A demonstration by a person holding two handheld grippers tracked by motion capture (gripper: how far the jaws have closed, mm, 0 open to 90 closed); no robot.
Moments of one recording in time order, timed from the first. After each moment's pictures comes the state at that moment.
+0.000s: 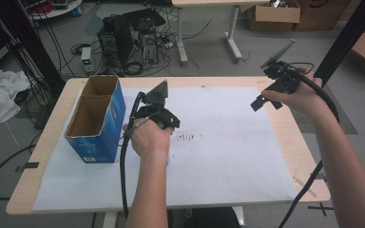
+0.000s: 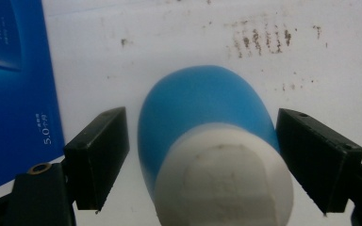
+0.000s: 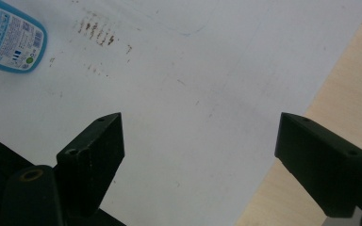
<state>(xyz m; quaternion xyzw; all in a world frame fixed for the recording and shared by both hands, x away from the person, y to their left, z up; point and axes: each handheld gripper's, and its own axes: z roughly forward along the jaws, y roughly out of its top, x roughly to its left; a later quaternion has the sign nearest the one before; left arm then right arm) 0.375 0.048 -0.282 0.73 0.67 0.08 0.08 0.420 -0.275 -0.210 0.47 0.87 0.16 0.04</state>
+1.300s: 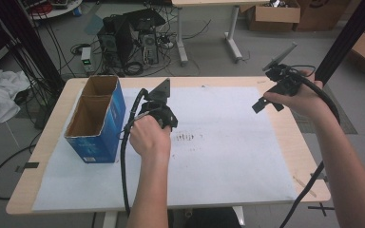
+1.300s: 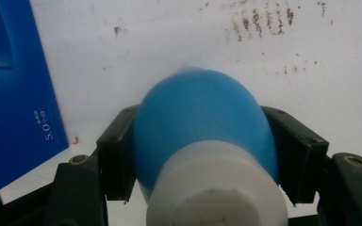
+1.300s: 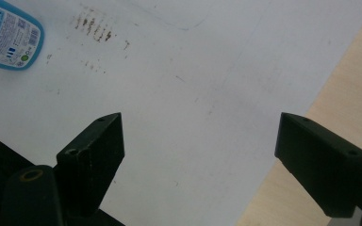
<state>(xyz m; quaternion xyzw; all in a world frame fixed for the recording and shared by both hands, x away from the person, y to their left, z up) 0.387 0.045 -0.282 0.75 0.66 0.05 0.04 0.422 -0.283 -0.219 0.48 0.86 0.16 0.03</state>
